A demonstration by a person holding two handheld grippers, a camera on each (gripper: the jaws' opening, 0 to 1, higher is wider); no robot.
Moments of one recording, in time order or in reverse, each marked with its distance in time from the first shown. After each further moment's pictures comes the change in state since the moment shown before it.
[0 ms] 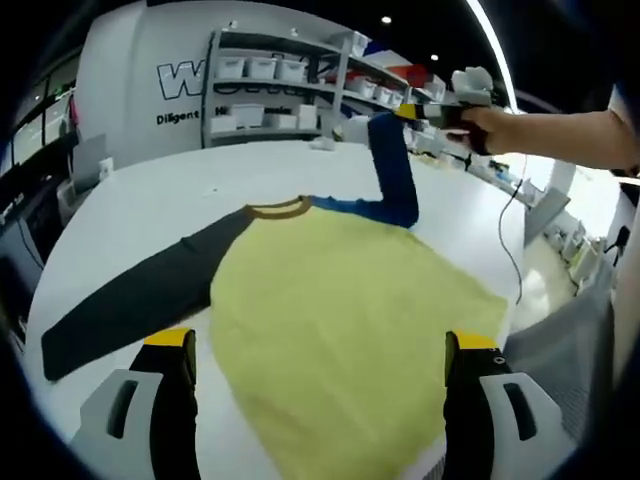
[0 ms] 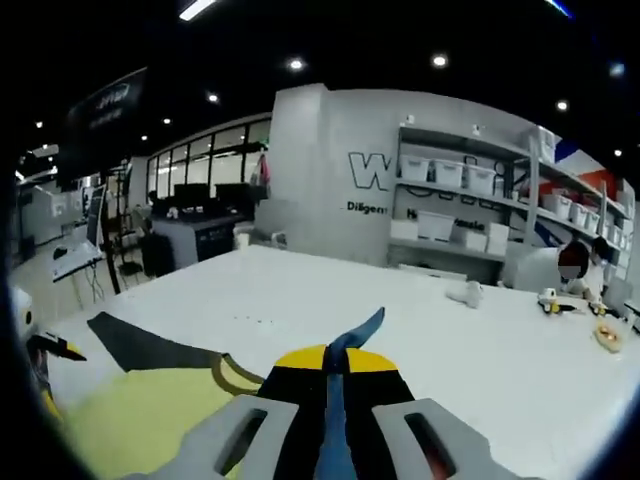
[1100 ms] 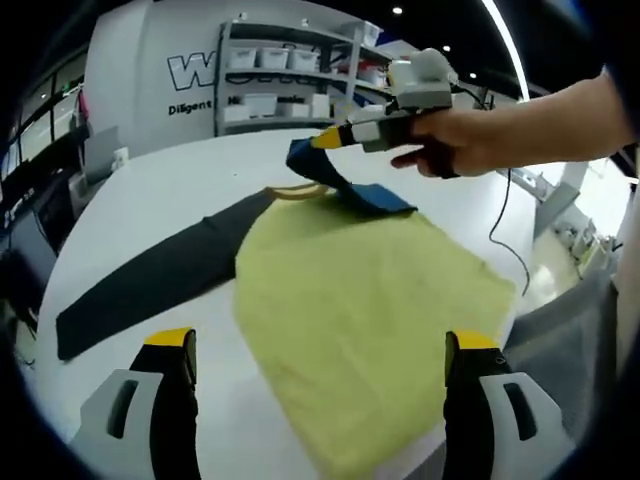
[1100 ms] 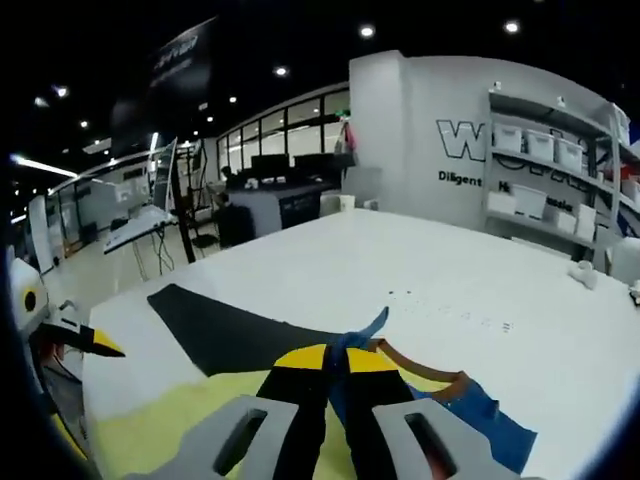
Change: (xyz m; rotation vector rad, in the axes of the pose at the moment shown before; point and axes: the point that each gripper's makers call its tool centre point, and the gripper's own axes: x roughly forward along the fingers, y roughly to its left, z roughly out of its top) left arm -0.017 0.015 -0.023 -0.009 0.061 0.051; right arm 0.082 0.205 -0.089 -0.040 0.163 0.330
